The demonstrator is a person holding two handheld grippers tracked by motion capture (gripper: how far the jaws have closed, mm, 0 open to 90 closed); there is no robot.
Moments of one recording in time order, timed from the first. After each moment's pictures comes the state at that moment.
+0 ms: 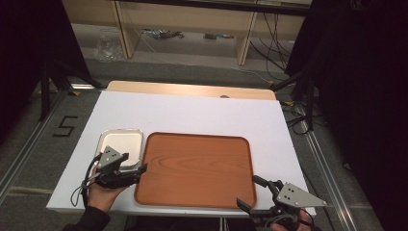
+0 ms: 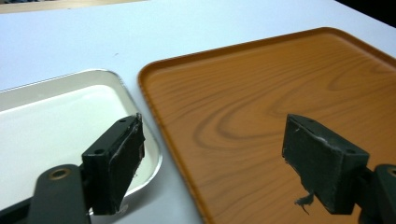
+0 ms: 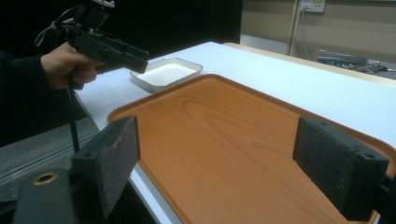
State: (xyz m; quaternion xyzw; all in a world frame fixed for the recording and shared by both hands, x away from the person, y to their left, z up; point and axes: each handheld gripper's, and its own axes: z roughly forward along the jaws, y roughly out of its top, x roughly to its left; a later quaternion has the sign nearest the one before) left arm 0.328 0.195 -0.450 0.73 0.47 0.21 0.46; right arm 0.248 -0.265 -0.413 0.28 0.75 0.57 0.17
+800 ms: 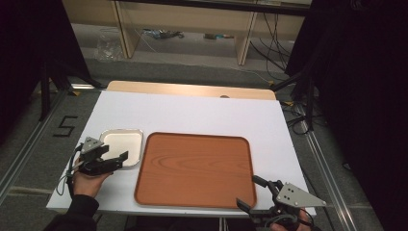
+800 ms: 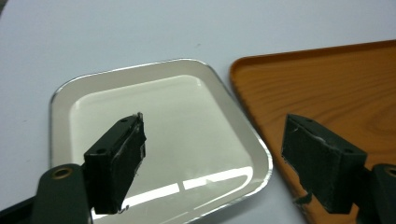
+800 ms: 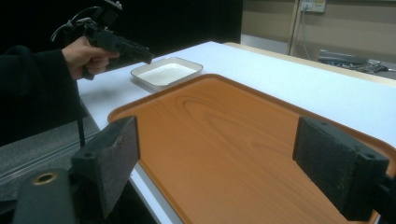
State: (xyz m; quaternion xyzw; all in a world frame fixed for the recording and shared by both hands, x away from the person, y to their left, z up) left arm 0.363 0.252 -0.460 0.69 0.55 0.24 0.42; right arm 0.249 -0.265 -0.413 0.28 0.75 0.57 0.18
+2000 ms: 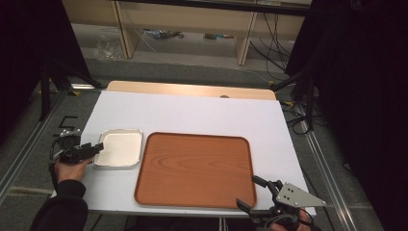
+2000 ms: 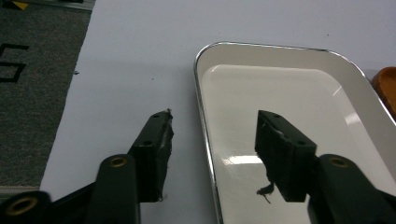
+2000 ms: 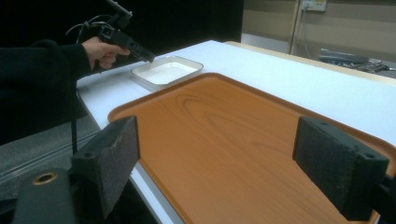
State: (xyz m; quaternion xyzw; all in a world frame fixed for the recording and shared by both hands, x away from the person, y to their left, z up) left arm 0.406 0.324 -0.484 0.63 0.67 0.19 0.35; right arm 0.249 -0.265 -0.413 0.28 0.75 0.57 0.18
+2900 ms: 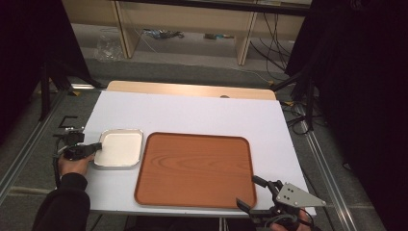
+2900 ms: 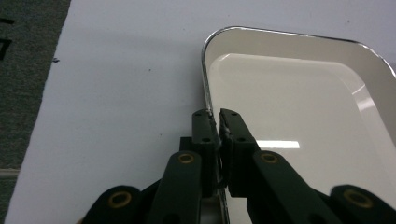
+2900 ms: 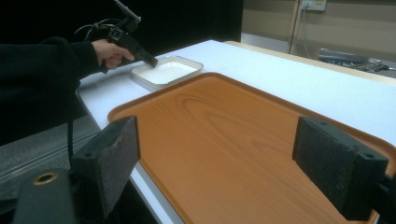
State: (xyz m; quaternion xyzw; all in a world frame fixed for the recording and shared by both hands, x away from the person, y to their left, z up) left arm 0.424 0.326 -0.493 0.63 0.68 0.15 0.35; right arm 0.249 -0.265 -0.413 0.28 0.75 0.56 0.18
